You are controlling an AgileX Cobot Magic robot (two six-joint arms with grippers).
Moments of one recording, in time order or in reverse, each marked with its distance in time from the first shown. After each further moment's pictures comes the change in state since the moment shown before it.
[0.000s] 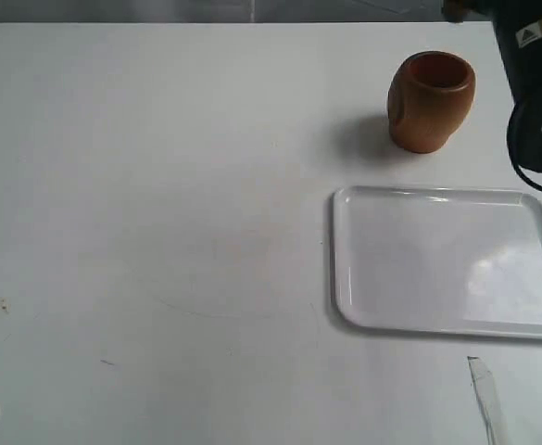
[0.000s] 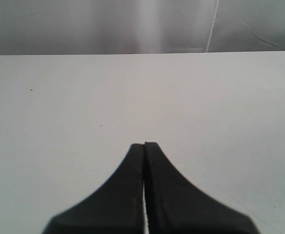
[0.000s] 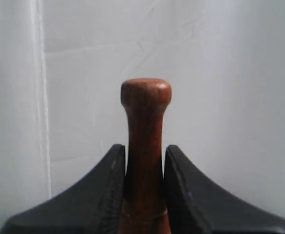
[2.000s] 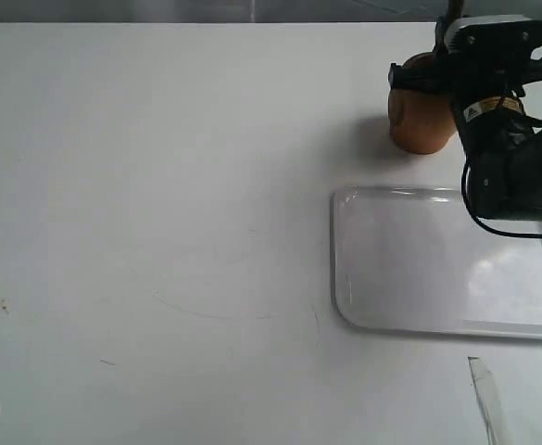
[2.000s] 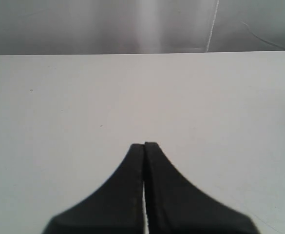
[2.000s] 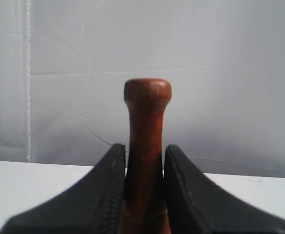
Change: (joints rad) left arm 0.000 0.000 0.000 0.000 0.000 0.000; right arm 0.000 0.288 0.001 0.014 -0.116 -0.054
